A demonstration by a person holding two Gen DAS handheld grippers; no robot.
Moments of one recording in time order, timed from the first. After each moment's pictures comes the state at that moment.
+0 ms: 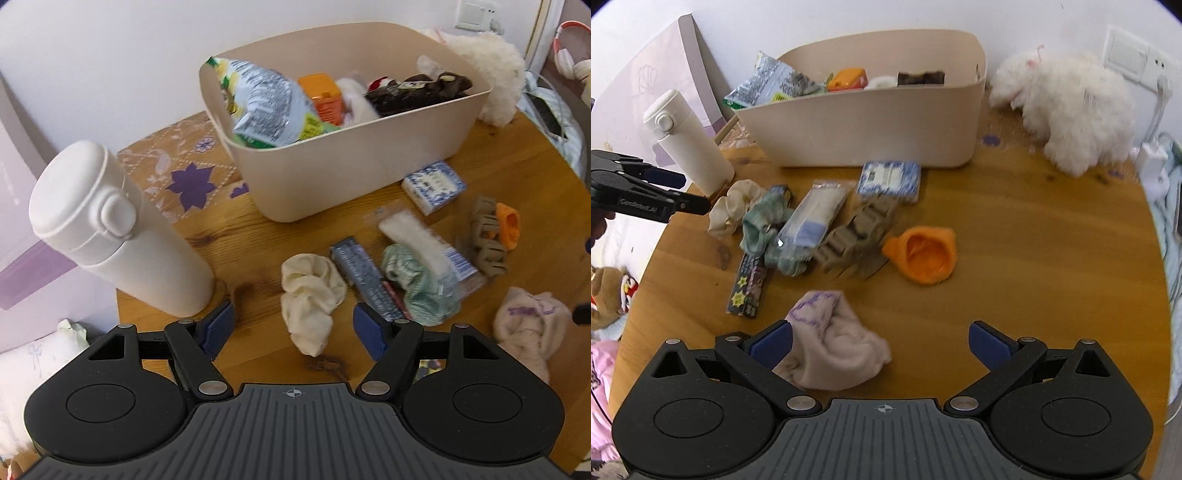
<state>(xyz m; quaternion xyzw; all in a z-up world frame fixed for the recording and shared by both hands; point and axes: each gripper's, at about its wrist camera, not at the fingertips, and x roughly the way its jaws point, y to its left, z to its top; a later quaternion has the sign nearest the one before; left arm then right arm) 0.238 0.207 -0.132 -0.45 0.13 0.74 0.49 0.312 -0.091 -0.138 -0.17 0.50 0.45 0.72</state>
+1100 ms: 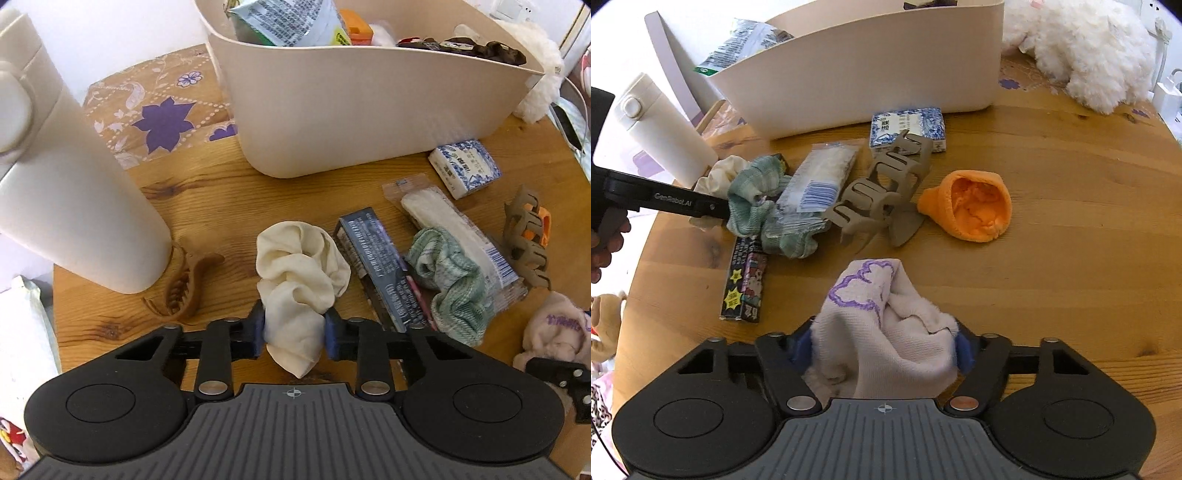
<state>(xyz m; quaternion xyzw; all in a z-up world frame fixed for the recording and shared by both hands) 0.219 0.242 -0.196 -0.51 0.06 0.73 0.46 0.286 -0.063 -0.192 -0.13 0.54 0.42 0.72</state>
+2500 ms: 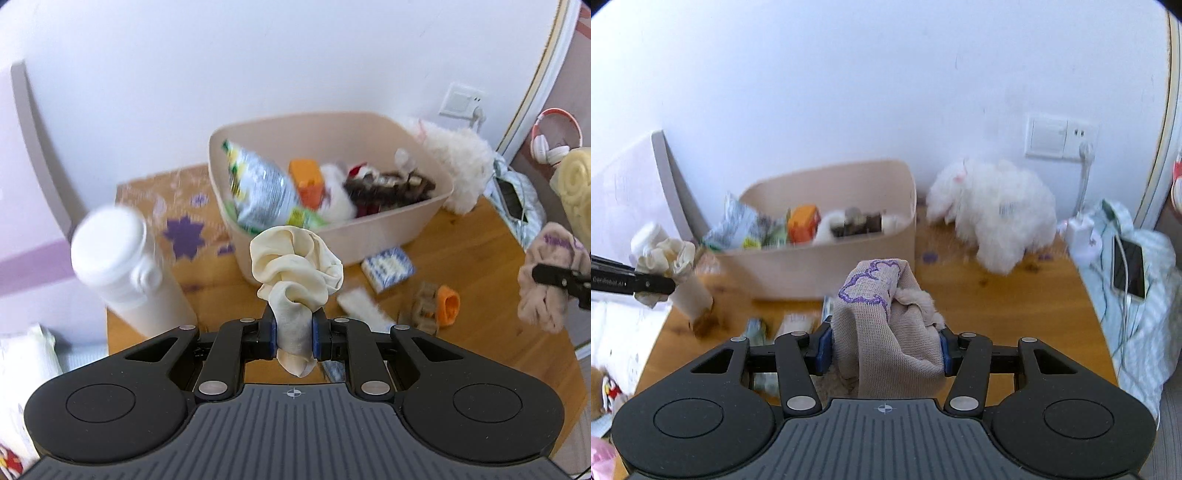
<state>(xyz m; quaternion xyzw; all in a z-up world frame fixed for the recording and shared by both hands) 0.228 0.166 -0.067 -0.40 -0.05 0.80 0.45 0.333 -0.112 -0.060 -0.08 0.38 0.40 0.83</state>
